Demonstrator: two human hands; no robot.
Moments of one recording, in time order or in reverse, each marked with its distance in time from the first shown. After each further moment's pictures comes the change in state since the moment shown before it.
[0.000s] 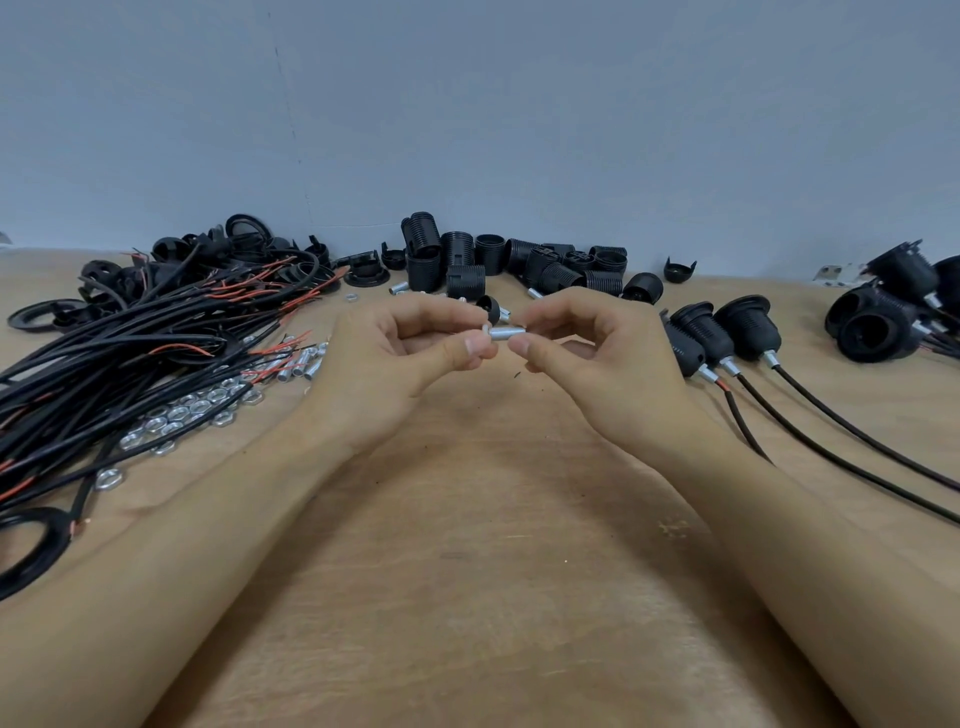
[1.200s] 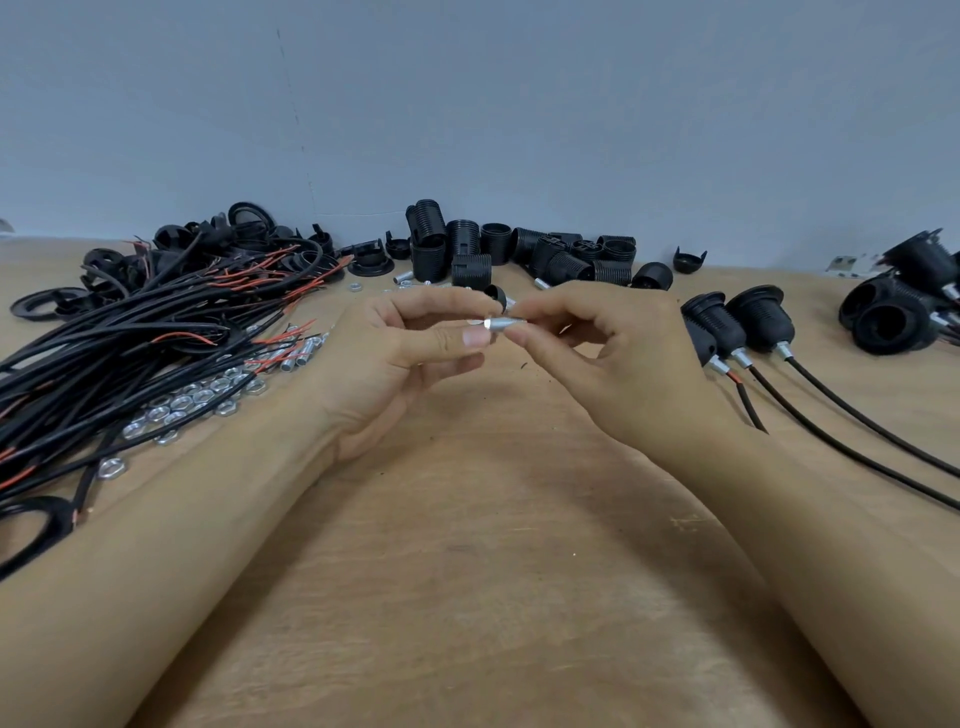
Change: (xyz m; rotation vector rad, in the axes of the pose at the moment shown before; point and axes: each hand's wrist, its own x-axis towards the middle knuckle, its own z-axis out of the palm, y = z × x) left_hand 0.004 0.004 -0.005 -0.269 -0.120 -0.217; right_hand -0.002 -0.003 -0.002 -0.271 -0.022 -0.339
